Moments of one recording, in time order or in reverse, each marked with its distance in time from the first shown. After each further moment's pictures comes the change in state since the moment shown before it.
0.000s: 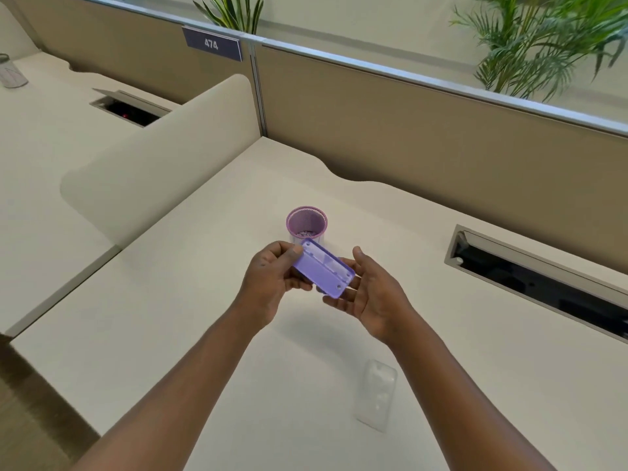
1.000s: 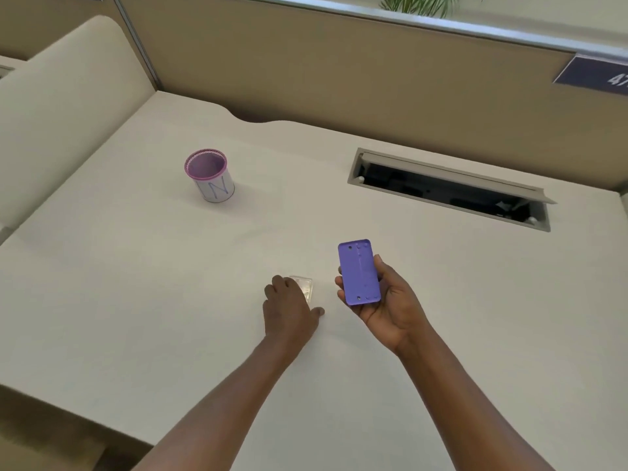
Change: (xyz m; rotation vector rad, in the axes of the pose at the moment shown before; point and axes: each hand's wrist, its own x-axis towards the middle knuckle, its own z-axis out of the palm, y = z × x) left_hand -0.129 -0.173 0.136 1.602 -0.051 -0.040; right_hand -0.159 0.076 -0.172 0.450 0.119 -0.132
